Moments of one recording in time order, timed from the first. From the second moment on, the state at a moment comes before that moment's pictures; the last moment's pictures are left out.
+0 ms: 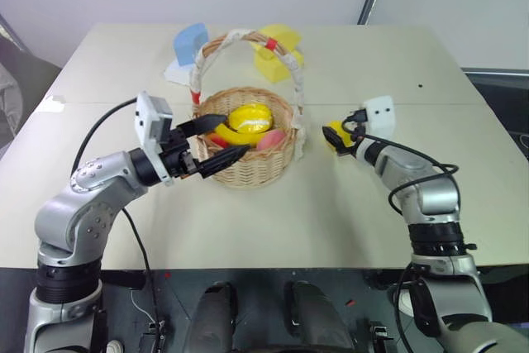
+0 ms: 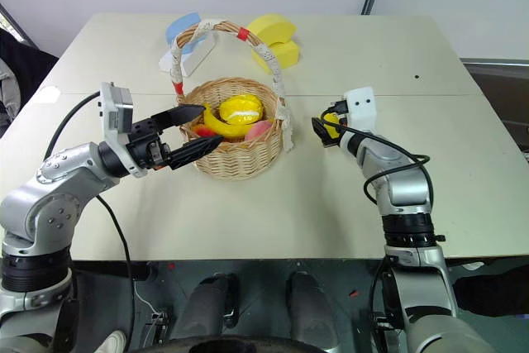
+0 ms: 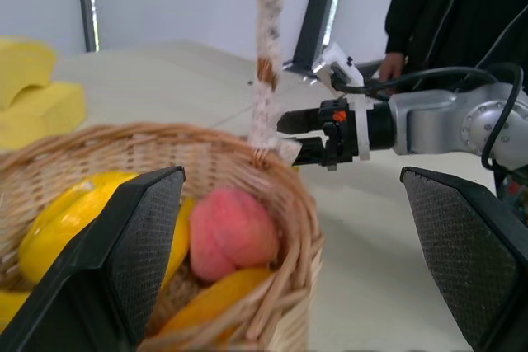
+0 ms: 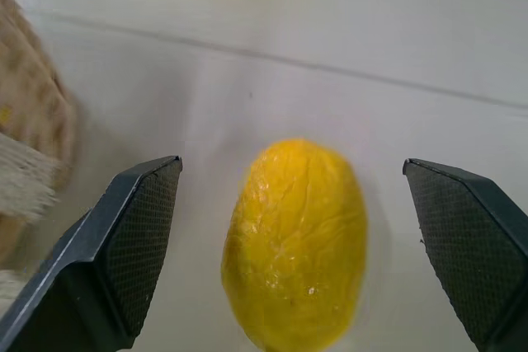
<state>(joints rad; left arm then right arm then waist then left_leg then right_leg) -0.33 0.57 0.18 -0.43 -0.76 0.69 -0.76 -0.55 -0.37 -0.05 0.11 0.25 0.66 0.24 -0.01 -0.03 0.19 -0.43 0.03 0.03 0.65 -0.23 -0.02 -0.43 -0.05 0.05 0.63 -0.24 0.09</state>
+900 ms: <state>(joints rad) -0.16 0.65 0.32 -0.37 -0.75 0.56 -0.80 -0.52 -0.59 0.06 -0.55 0.52 0.76 0.72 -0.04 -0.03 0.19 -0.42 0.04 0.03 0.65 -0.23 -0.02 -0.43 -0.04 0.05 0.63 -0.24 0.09</state>
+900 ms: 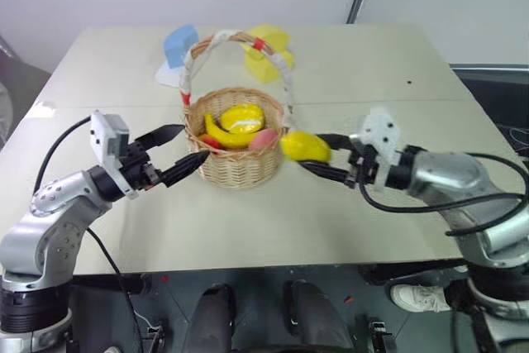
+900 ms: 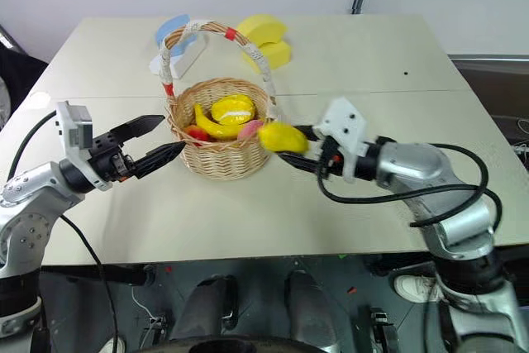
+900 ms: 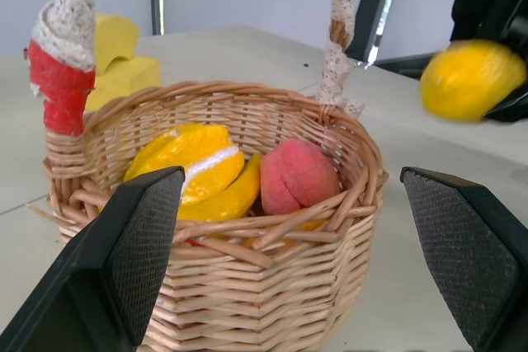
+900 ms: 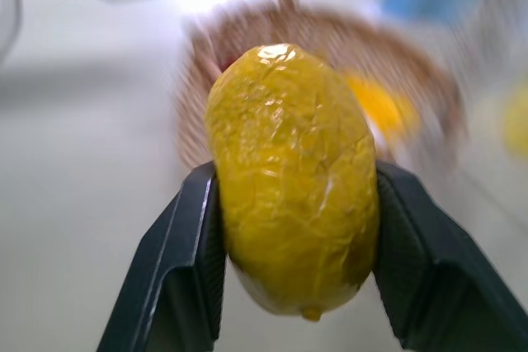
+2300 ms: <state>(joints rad) -0.19 0.57 0.22 -0.45 -0.79 0.53 -0.76 -0.55 -0.28 0.02 -0.20 0.40 0.63 0.44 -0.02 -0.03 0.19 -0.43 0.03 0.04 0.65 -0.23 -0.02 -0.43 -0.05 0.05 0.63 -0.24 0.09</state>
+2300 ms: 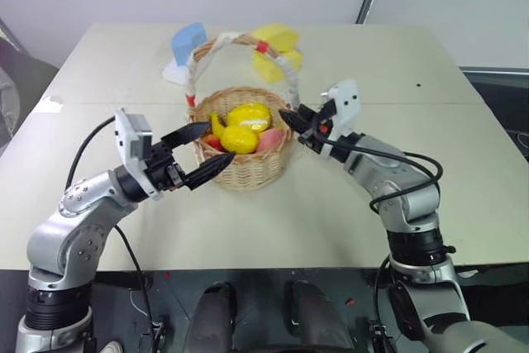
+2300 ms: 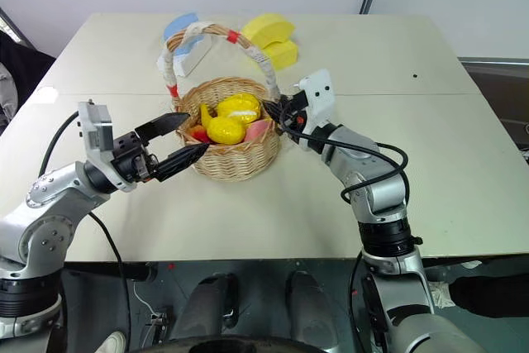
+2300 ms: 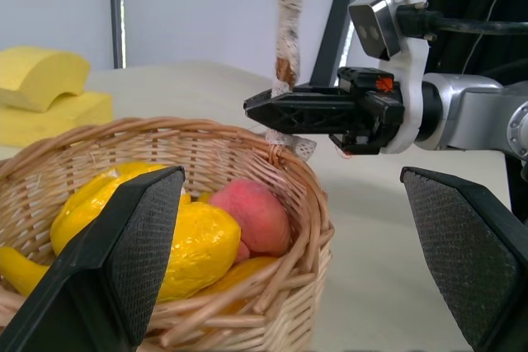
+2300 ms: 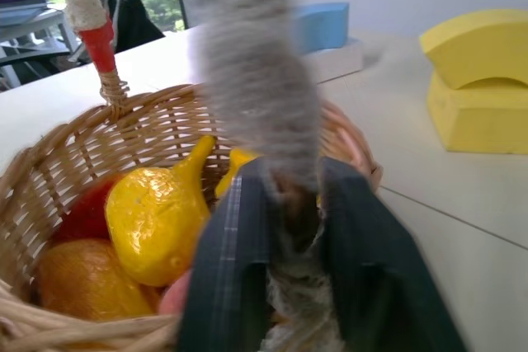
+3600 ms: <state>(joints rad) -0.30 0.50 0.11 -0.29 -0.71 0.49 -0.79 -0.20 -0.66 -0.41 -0.14 0.38 0.43 0.45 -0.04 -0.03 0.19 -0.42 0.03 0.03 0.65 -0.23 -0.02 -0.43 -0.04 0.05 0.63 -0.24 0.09</state>
